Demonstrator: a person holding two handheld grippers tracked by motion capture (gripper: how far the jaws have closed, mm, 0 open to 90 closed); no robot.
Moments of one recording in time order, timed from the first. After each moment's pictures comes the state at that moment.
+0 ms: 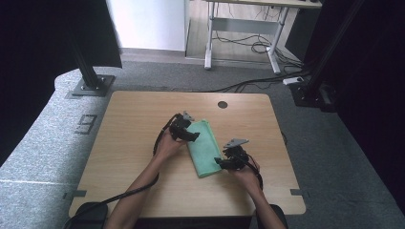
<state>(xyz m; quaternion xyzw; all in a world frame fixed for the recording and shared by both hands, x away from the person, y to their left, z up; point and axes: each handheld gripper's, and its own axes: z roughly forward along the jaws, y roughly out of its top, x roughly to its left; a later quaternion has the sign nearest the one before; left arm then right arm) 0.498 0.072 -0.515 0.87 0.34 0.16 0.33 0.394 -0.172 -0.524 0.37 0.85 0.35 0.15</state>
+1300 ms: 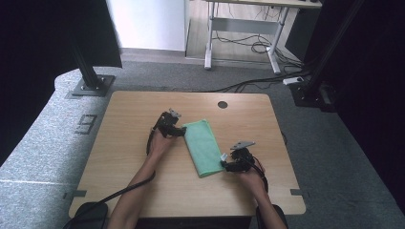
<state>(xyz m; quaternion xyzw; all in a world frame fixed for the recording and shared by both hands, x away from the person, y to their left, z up) 0.530 0.114 -0.538 0.82 0.43 0.22 0.31 0.396 -0.197 -0.542 0.40 0.84 0.34 0.14</state>
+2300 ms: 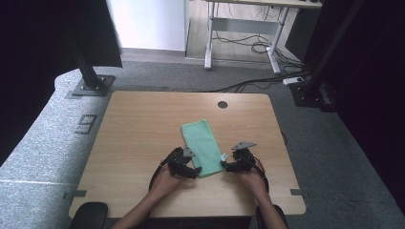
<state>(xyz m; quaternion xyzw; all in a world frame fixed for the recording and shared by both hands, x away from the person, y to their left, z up) 0.378 0.066 -0.542 0.88 0.33 0.13 0.33 0.396 -0.200 -0.546 0.40 0.83 0.34 0.15</state>
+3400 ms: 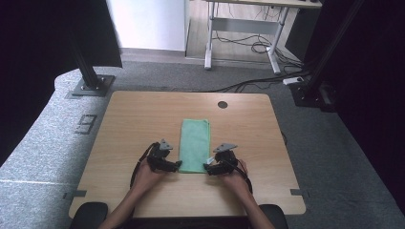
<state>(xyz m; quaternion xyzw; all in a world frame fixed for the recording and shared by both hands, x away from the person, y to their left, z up) 0.396 0.138 -0.545 0.85 0.38 0.13 0.34 0.390 -0.139 -0.549 0.38 0.84 0.35 0.15</state>
